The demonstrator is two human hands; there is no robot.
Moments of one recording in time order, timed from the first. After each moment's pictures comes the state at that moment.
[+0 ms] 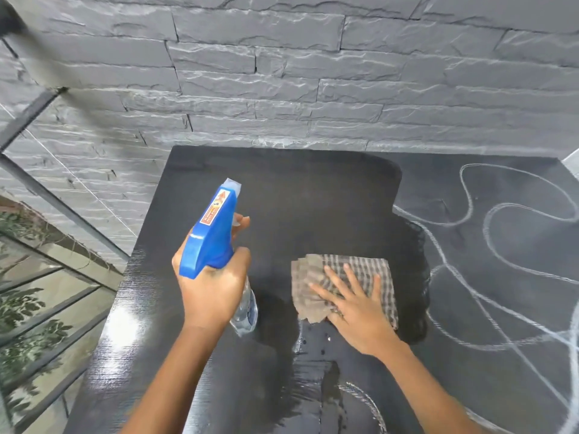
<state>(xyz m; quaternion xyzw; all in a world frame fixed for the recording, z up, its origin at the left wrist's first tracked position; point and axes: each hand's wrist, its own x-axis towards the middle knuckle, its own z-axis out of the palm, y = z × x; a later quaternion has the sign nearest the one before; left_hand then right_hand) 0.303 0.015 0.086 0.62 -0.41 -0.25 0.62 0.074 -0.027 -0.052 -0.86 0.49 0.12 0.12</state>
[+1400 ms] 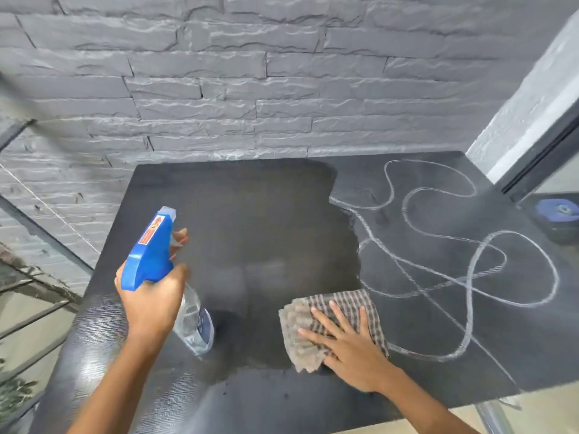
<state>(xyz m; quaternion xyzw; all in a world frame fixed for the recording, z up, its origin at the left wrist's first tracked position) 0.284 0.080 0.087 0.64 -0.41 -0.22 0.61 -0.022 0.094 -0.038 -0.87 0.46 0.13 0.08</state>
